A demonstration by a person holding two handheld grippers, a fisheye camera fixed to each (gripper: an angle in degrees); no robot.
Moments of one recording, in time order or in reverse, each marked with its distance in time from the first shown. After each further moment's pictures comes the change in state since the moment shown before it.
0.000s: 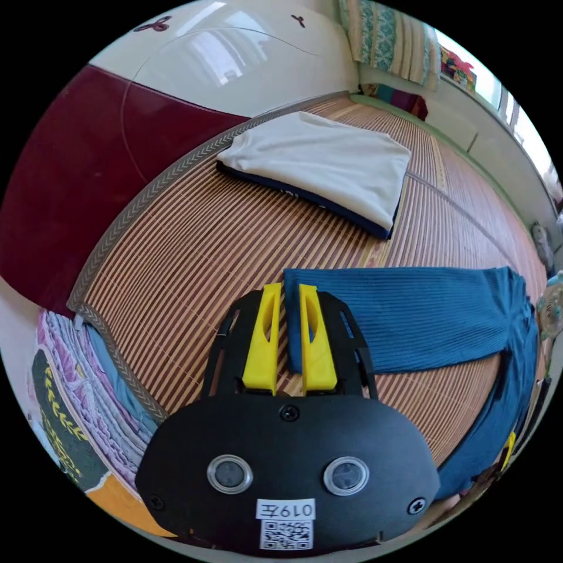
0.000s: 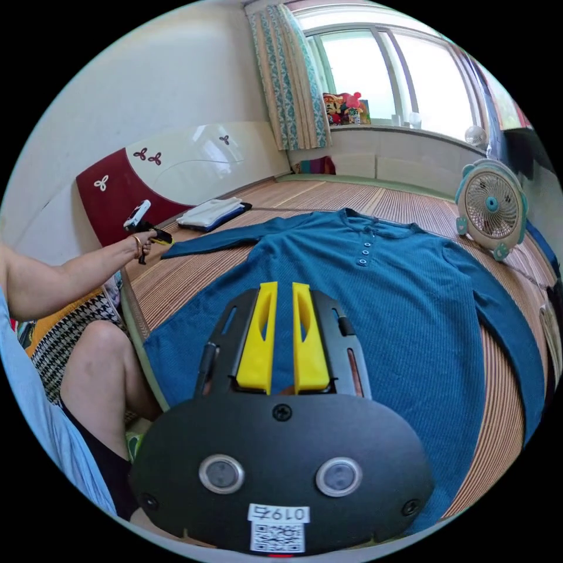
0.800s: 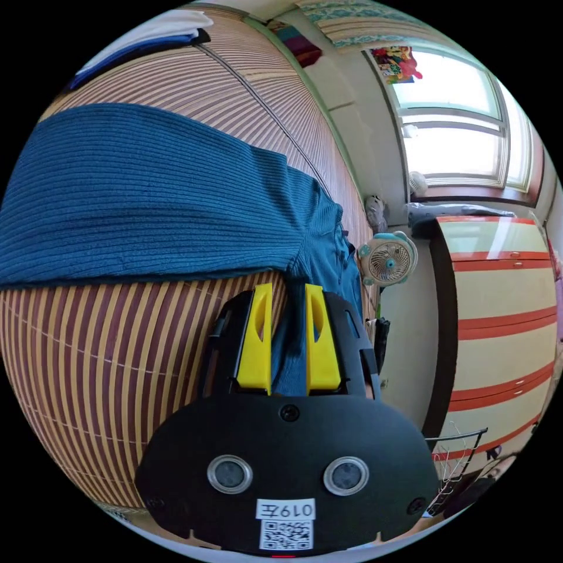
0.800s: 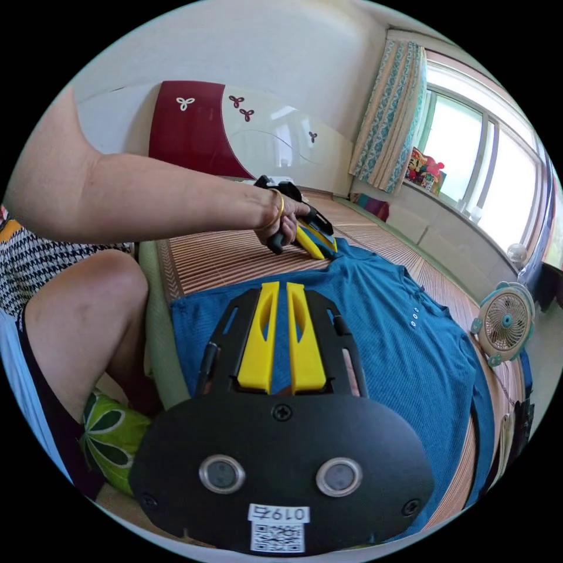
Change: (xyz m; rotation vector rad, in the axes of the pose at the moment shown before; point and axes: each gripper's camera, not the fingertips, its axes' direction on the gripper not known) left arm 0.202 0.005 0.072 -0.322 1.003 0.004; right arm -0.149 0.059 0.052 0.033 0.048 -0.467
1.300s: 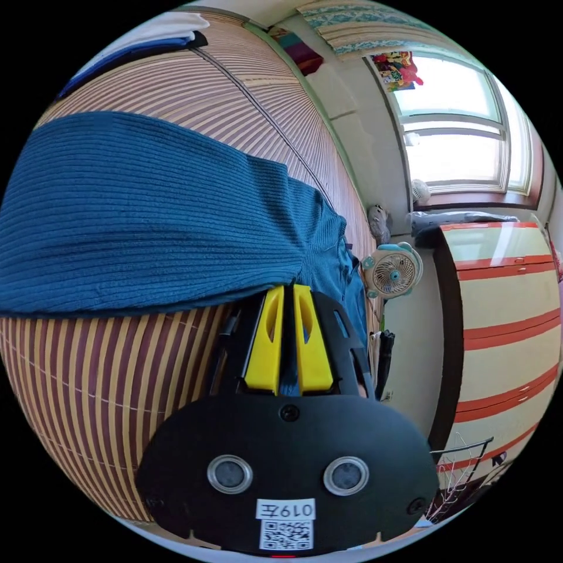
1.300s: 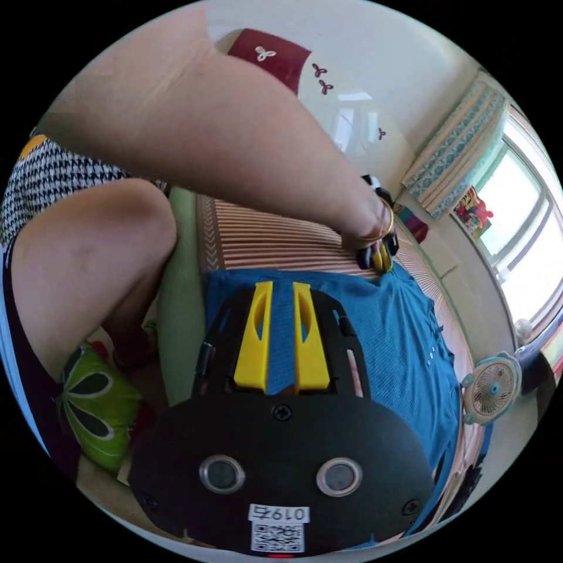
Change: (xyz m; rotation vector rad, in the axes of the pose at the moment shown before) left arm 0.006 -0.038 0.045 0.057 -0.021 0.007; right arm -0.065 -0.029 0.051 -0.134 -0.033 -0.312
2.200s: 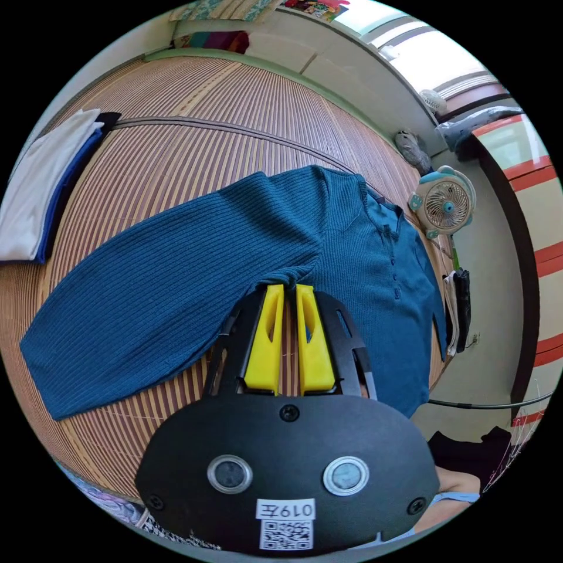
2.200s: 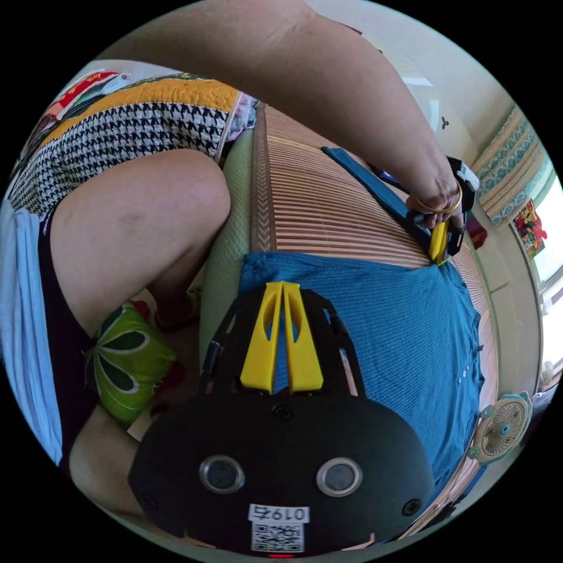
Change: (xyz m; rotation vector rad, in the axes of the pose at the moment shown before) left arm 0.065 -0.027 0.084 -0.183 -0.406 0.339; right arm 0.037 -0.004 0.029 -0.116 -0.271 -0.131
